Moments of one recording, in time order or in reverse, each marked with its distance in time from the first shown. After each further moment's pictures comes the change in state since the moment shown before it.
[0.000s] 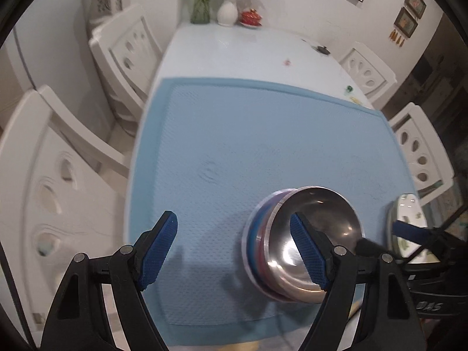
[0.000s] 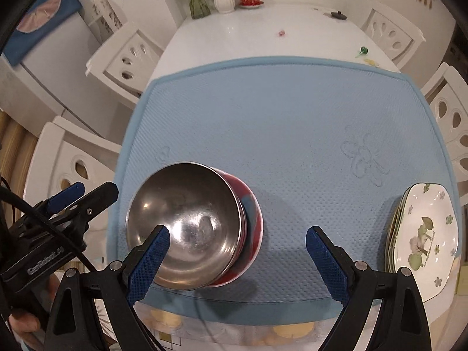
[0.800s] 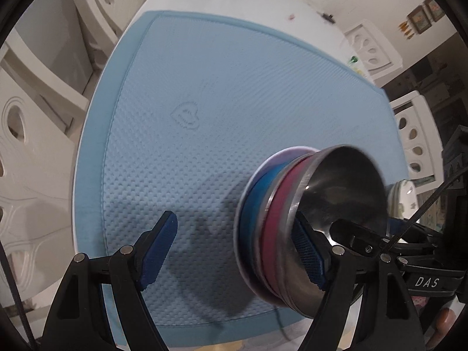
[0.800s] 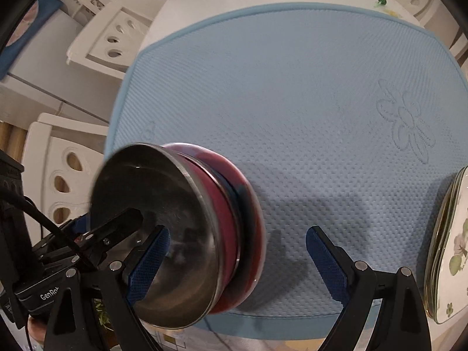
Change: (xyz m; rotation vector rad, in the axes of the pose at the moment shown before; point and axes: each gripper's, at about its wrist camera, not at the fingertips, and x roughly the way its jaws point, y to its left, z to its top) left arm 0.070 0.012 -0.018 -0.079 0.211 -0.086; right arm 0.072 -0.024 0.004 0.067 0.179 0.110
